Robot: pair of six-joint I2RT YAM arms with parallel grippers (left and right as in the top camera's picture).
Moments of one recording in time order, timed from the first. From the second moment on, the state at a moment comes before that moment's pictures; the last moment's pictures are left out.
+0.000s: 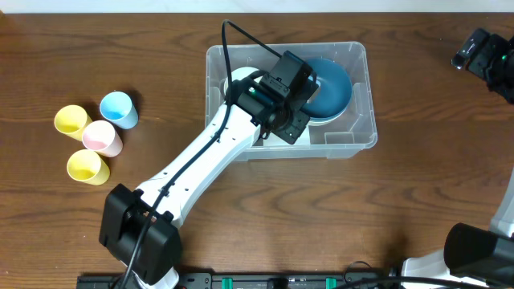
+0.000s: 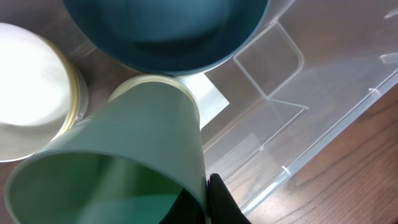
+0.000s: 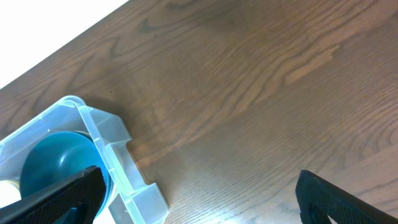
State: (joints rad) left arm -0.67 1.81 1.64 -0.96 0.11 -0.03; right arm -0.29 1.69 2.00 -1.30 -0.01 0.33
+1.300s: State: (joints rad) left arm -0.67 1.99 1.63 -0.95 0.12 -0.03; right arm -0.29 1.69 2.00 -1.30 -0.01 0.33
